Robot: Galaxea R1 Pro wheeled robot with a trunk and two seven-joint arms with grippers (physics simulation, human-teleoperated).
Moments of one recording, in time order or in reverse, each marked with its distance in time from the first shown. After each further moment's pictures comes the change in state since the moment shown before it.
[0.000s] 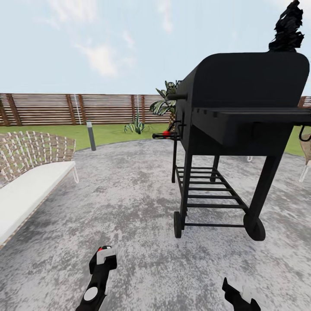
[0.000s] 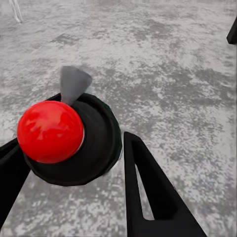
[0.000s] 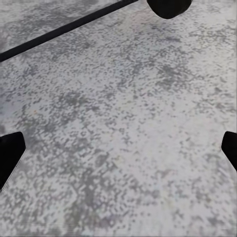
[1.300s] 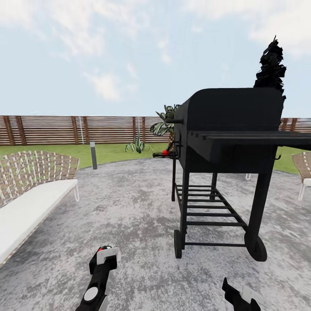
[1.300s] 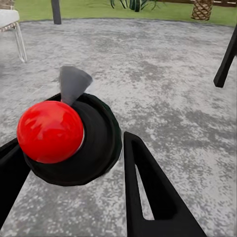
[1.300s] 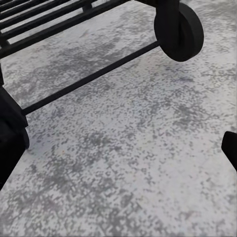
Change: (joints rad) left arm 0.000 -0.001 0.000 0.001 0.000 0.000 0.002; right arm 0.000 0.000 0.000 0.000 0.001 0.000 0.001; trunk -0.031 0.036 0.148
